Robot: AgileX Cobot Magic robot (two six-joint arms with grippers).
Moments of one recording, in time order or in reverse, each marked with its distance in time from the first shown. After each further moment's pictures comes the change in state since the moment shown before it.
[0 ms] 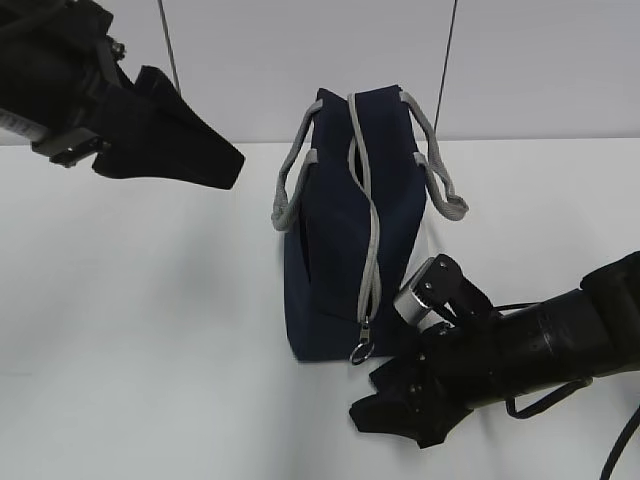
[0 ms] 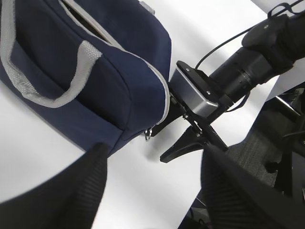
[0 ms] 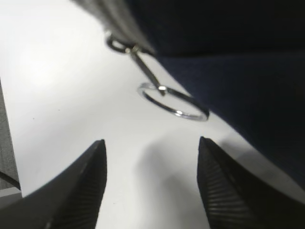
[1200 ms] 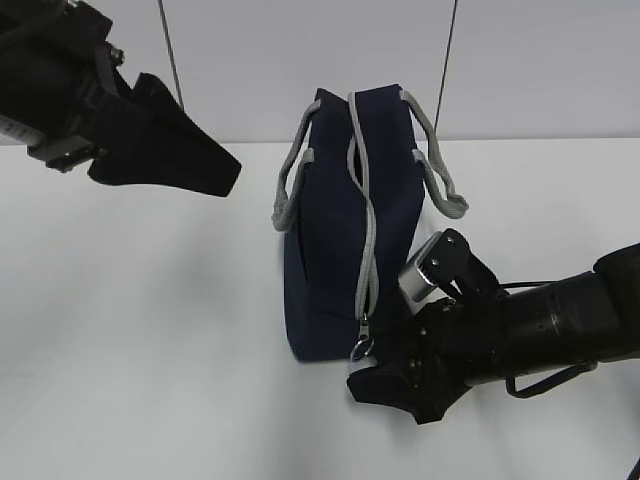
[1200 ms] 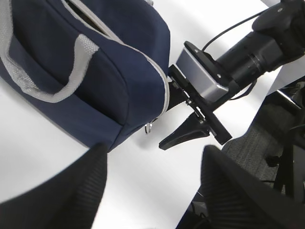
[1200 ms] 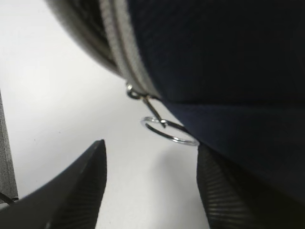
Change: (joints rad) left arm 0.000 0.000 0.000 0.015 0.016 0.000; right arm 0.000 -0.064 0.000 0.039 -0.009 -0.027
